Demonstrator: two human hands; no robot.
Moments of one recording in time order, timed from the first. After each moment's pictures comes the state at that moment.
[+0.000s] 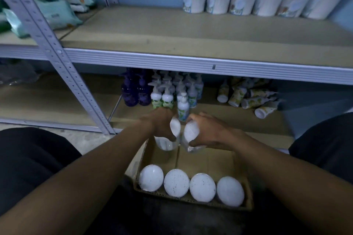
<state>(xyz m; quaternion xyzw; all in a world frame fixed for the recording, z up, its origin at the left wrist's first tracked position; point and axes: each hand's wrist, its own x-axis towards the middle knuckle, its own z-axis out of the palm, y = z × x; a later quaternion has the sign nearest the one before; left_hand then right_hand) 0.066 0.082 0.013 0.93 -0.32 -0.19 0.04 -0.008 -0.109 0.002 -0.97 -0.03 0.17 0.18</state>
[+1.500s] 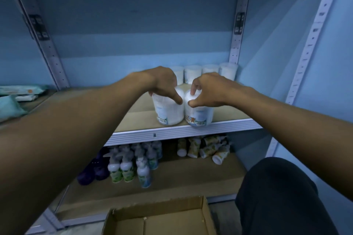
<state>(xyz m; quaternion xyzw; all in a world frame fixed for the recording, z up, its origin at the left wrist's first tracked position) 0.090 -0.100 0.304 0.92 -0.40 -0.02 -0.02 -0.011 -0.253 0.271 -0.99 0.08 -0.11 0.07</state>
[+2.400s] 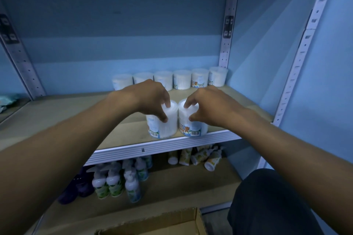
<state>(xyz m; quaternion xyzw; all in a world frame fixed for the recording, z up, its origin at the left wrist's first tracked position) 0.106 -0.100 0.288 0.88 -0.47 0.02 0.02 -0.017 -0.260 0.256 -0.98 0.11 -0.15 0.08</state>
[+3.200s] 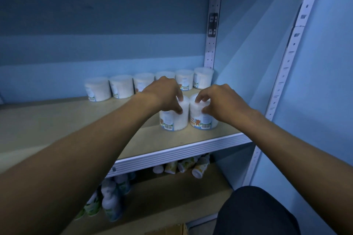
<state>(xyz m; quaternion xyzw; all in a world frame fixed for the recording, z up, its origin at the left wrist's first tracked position) 0.119 -0.219 0.269 0.87 -0.47 0.05 0.09 -0.007 -0.359 0.238 -0.96 0.20 -0.20 0.08</state>
